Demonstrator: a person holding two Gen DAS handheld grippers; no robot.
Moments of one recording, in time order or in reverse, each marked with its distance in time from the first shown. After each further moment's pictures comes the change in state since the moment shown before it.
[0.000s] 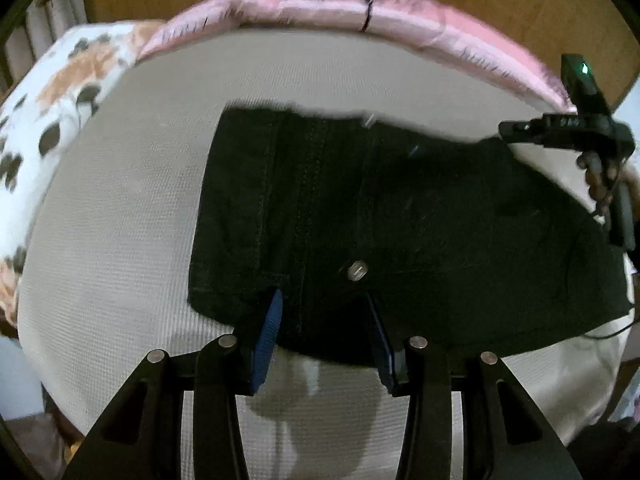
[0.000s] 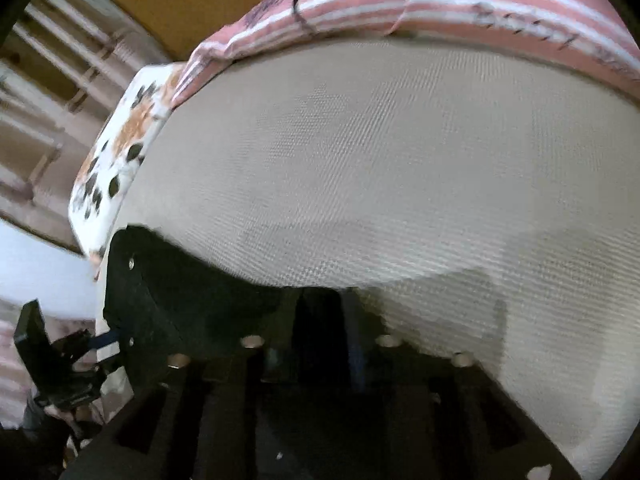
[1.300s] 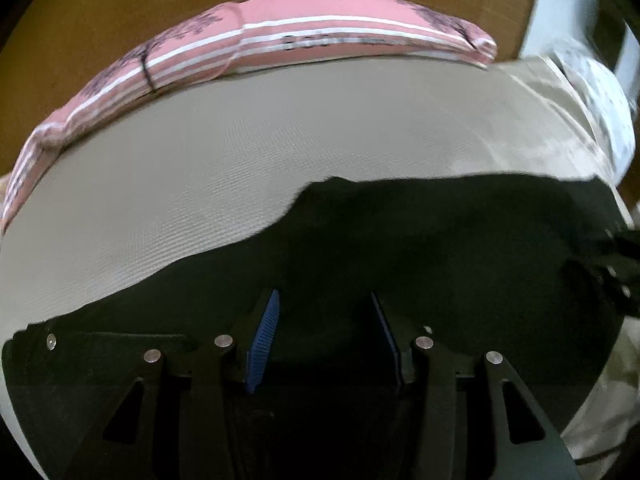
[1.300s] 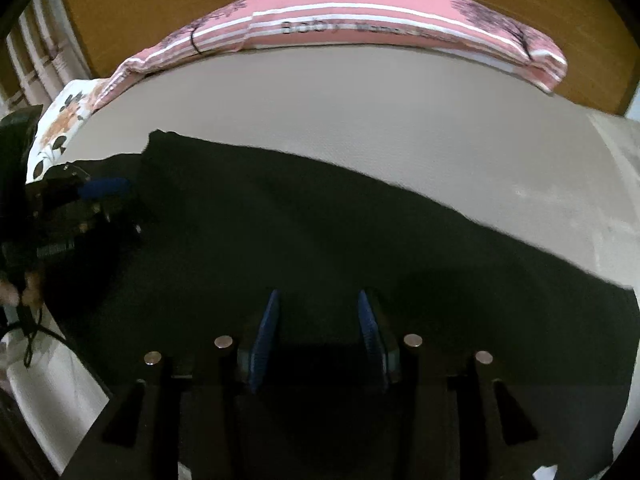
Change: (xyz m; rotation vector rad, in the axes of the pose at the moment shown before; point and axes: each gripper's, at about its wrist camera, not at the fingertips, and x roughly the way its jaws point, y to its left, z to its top) left arm 0.104 -0.185 0.073 0.358 -0.056 -0.106; right arm -0.111 -0.055 -0.199 0.086 -0.171 -0.416
